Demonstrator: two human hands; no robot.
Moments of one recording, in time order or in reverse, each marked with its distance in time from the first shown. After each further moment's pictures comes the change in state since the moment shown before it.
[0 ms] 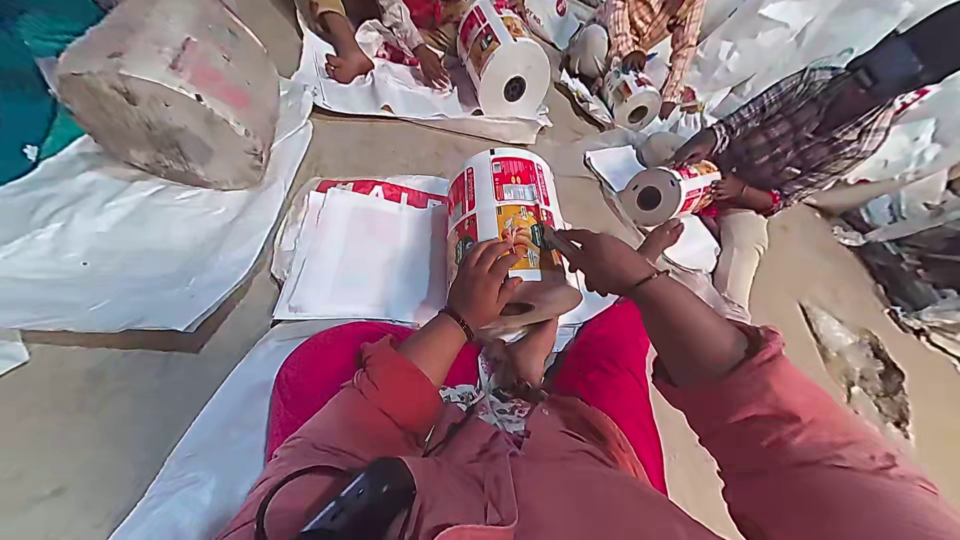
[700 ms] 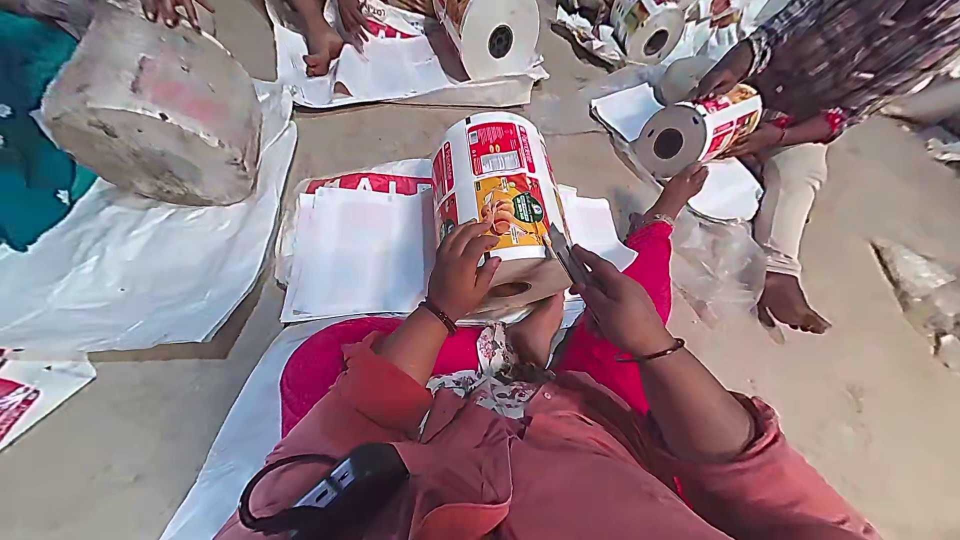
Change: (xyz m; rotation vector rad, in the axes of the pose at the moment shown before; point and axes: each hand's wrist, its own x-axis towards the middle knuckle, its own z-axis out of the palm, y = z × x) left_hand -0.003 0.006 -0.009 -0.020 -0.049 -0.039; right_hand -0.076 0.059 0.077 0.536 0.198 -0.022
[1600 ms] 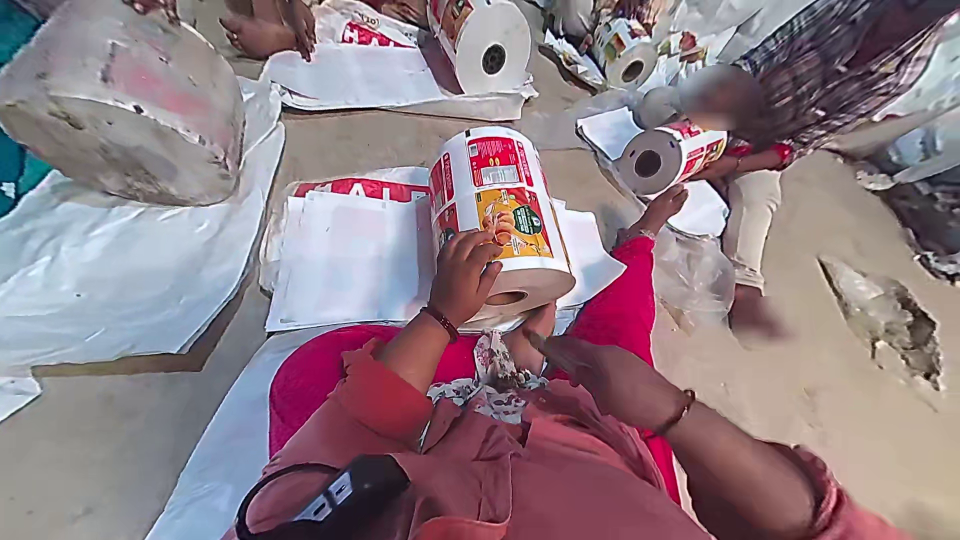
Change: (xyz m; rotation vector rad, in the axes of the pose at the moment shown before) left_hand 0.007 -0.003 -0.004 -0.059 -0.003 -0.012; right_hand -0.054 -0.036 0.002 -0.488 -0.437 0.075
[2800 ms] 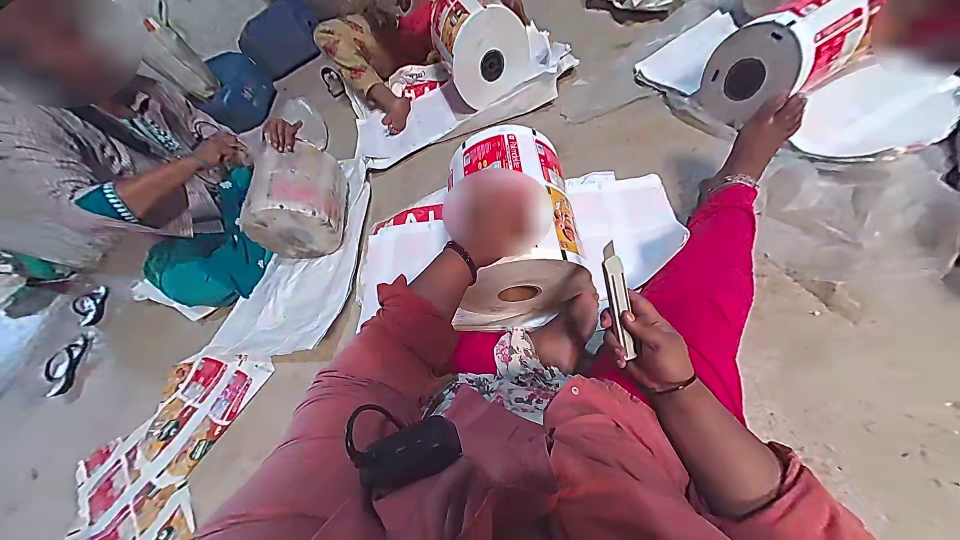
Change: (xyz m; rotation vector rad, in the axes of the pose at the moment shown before) left_hand 0.116 0.036 0.020 0.418 -0.465 0.287; right_hand 0.097 0.169 0.093 1.766 0.192 -0.712
